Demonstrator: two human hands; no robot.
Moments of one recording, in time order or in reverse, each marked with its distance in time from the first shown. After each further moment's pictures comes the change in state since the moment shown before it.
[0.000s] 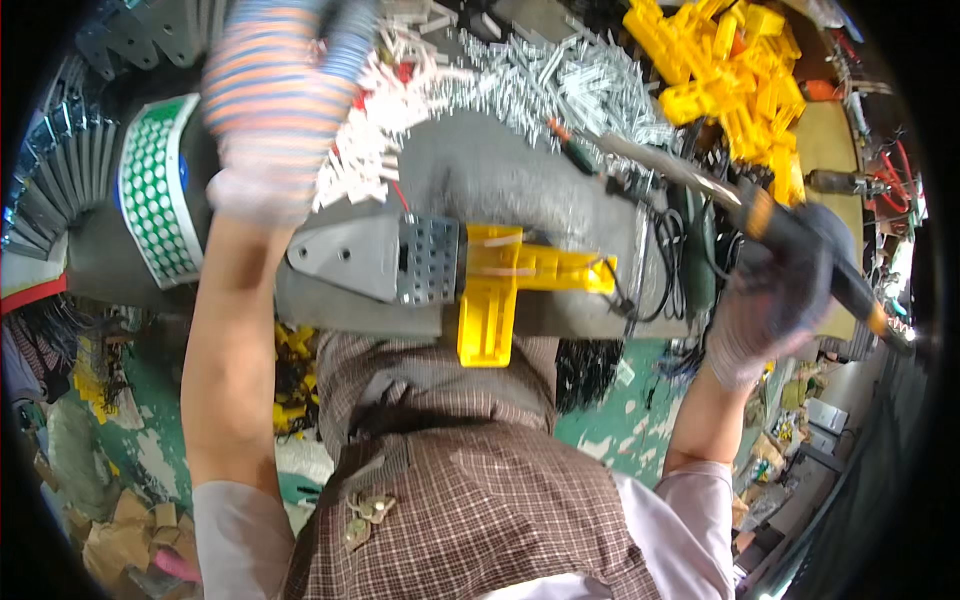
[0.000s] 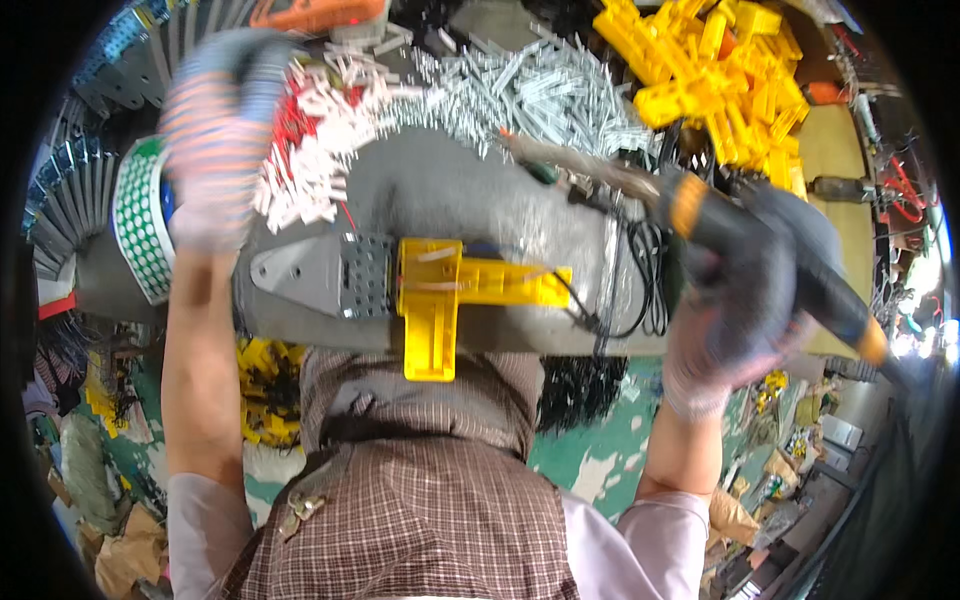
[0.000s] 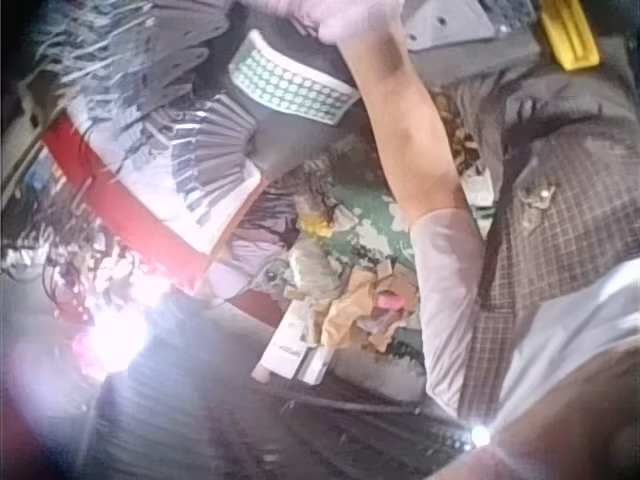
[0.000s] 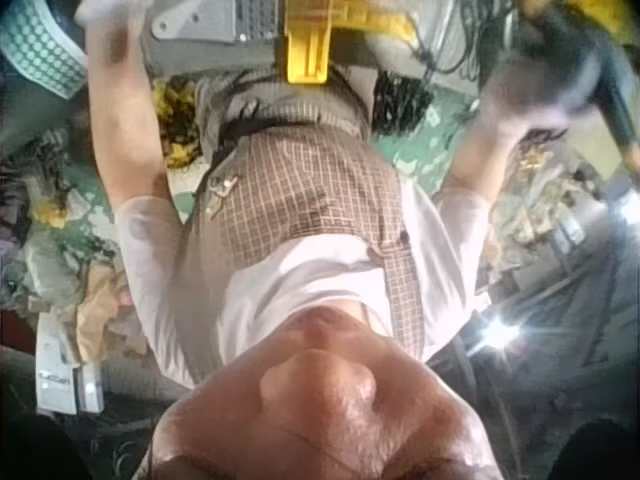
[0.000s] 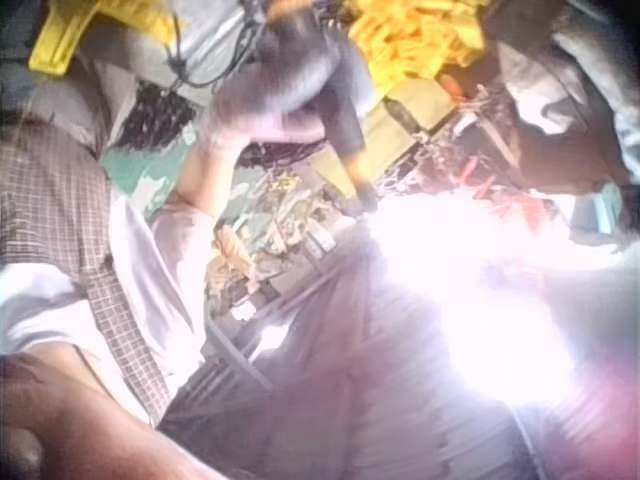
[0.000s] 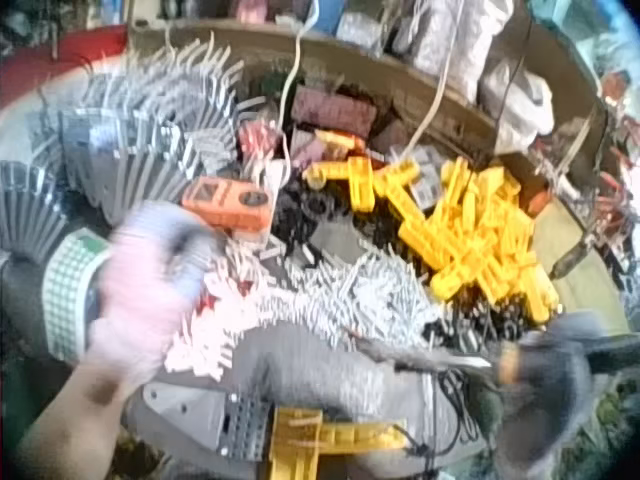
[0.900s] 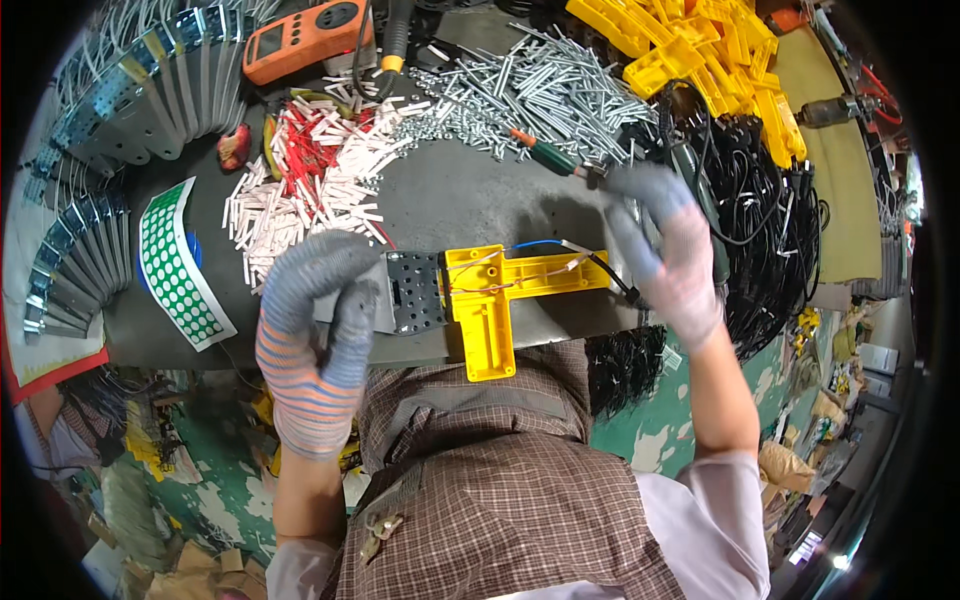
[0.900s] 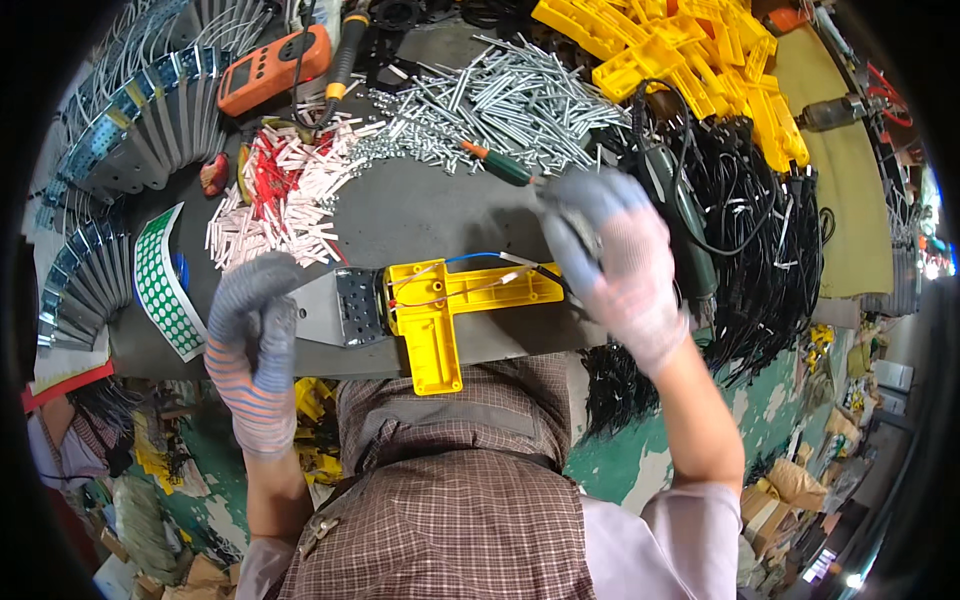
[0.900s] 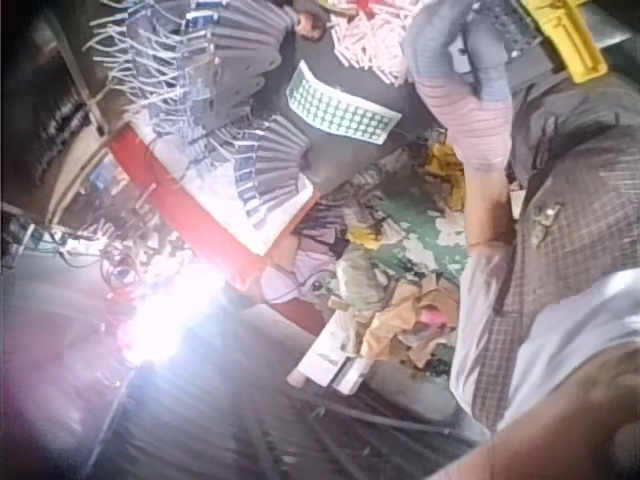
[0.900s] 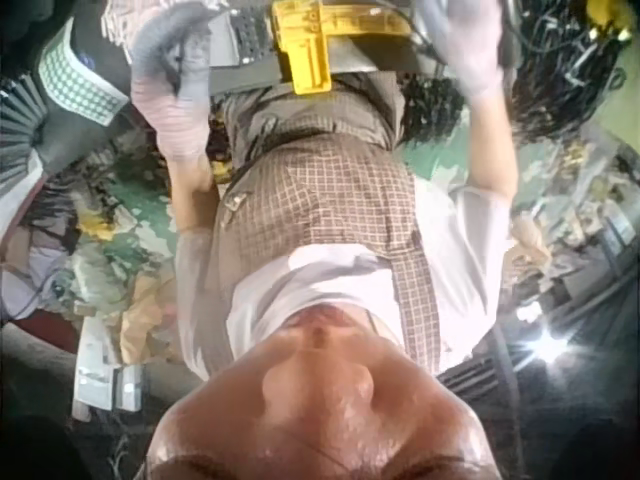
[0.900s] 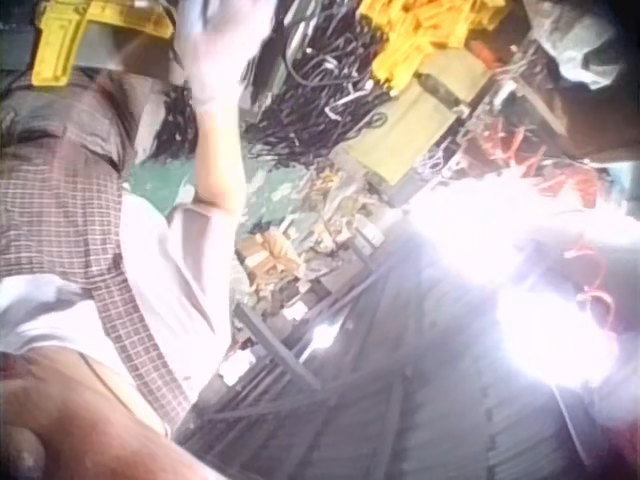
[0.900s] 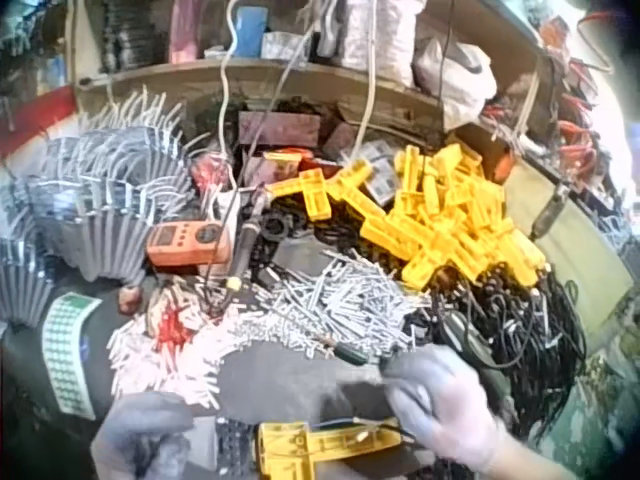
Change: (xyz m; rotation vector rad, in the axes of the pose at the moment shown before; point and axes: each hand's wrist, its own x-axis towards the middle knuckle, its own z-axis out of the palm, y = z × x) left_hand -0.093 0.055 -0.059 -0.797 -0.278 -0.216; right_hand -0.037 0.040 -0.004 -0.299 -0.658 -0.035
